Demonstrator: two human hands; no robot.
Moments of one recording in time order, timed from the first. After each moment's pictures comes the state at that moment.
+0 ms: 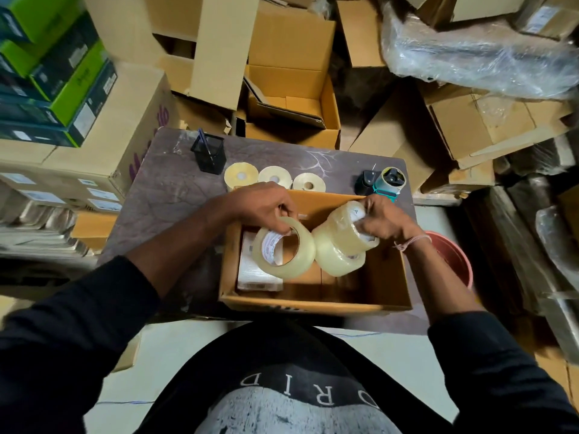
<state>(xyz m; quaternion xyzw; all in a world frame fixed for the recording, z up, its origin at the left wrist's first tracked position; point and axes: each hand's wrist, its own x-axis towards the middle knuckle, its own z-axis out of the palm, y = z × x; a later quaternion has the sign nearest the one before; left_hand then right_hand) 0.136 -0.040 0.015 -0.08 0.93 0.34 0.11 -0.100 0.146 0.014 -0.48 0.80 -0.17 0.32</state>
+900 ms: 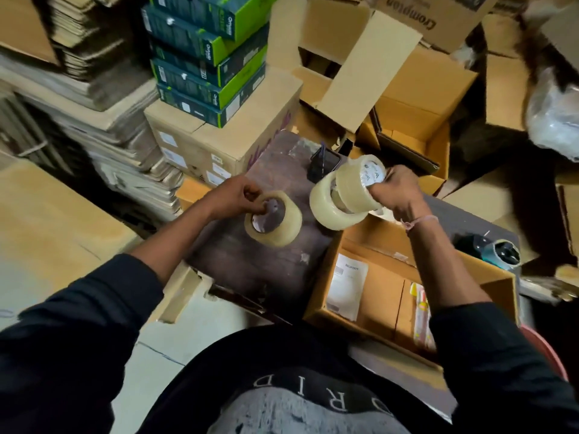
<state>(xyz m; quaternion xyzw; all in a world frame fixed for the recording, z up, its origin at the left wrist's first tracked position) 0.403 -0.130 -0.032 -0.44 0.78 0.42 -0.12 0.072 -0.054 0.050 -0.46 0.80 -0.26 0.30</state>
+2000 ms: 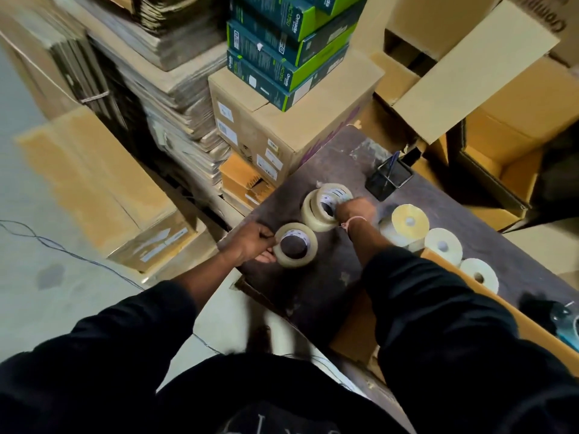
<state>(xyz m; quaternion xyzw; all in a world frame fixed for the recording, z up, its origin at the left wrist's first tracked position) 0.446 -0.089 -0.165 -0.64 0.41 0.63 -0.16 0.204 -0.166 -0.113 -0.42 0.80 -0.10 0.41</state>
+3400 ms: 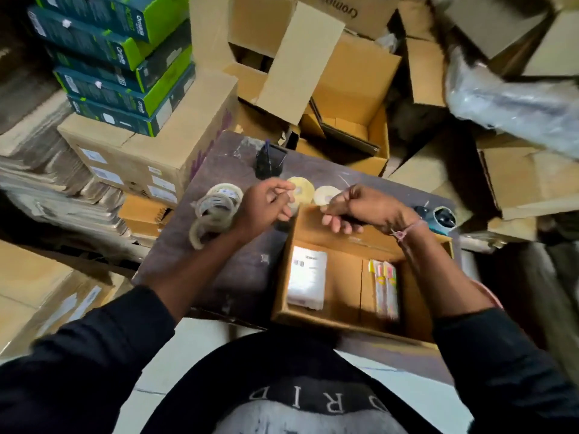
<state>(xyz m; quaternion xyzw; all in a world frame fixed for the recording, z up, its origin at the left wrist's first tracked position) 0.240 -0.078 -0.037 -0.38 0.66 0.55 -0.35 0.028 0.003 0.057 -0.47 0.69 -0.16 0.53</state>
